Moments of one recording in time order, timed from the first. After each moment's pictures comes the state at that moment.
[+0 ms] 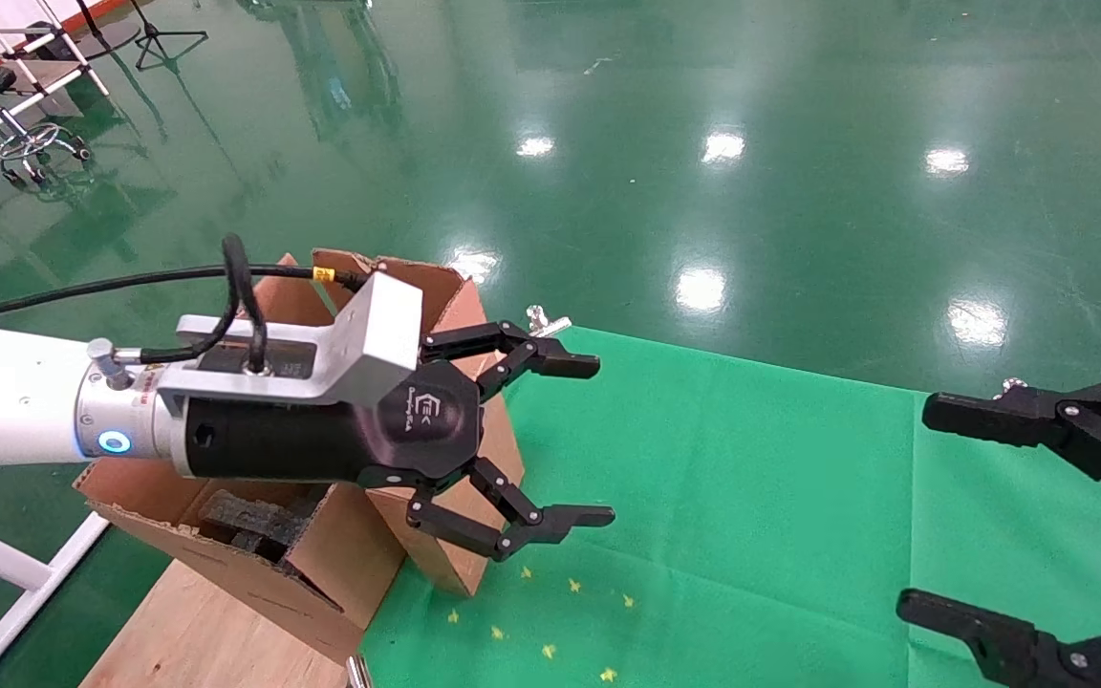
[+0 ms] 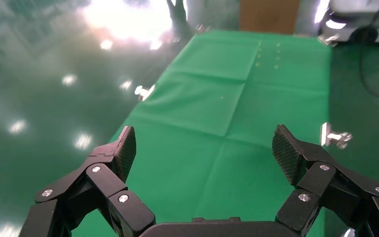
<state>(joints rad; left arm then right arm) -1.17 0.57 0.37 -1.32 1.06 1.35 -0.24 1.07 -0.61 -0.28 1.28 -0.73 -1.49 0.19</state>
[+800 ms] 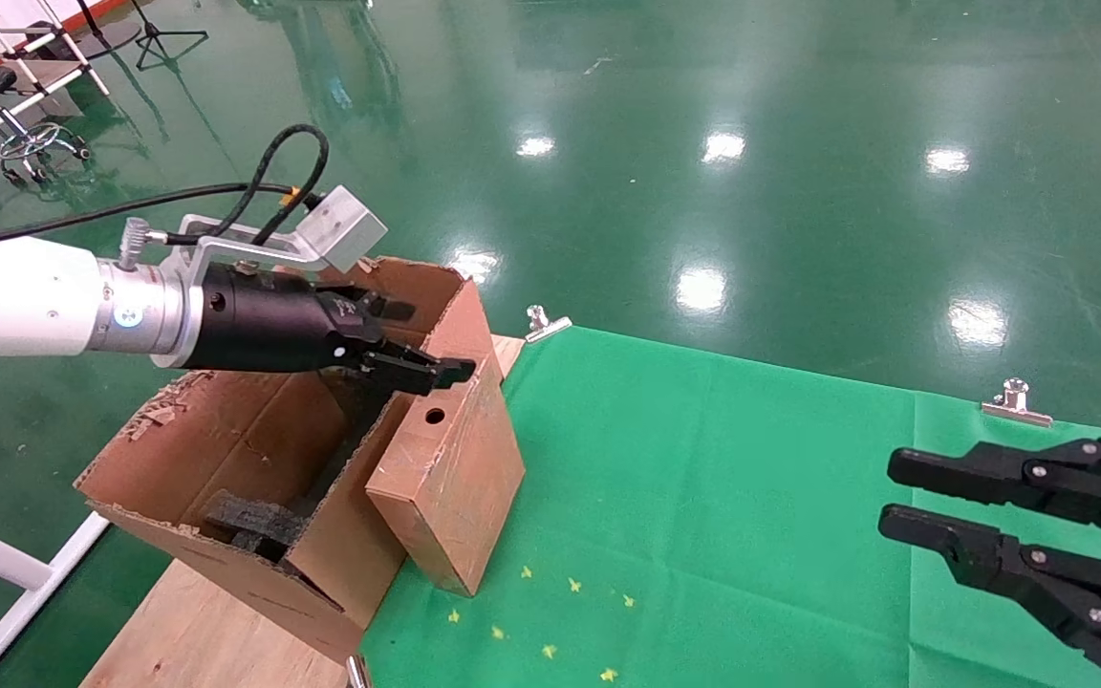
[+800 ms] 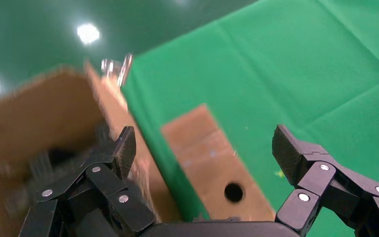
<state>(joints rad) -1.43 0.56 0.54 -1.34 1.63 1.29 -1.02 1.08 -0.61 -0.28 1.28 -0.73 -1.49 0.19</state>
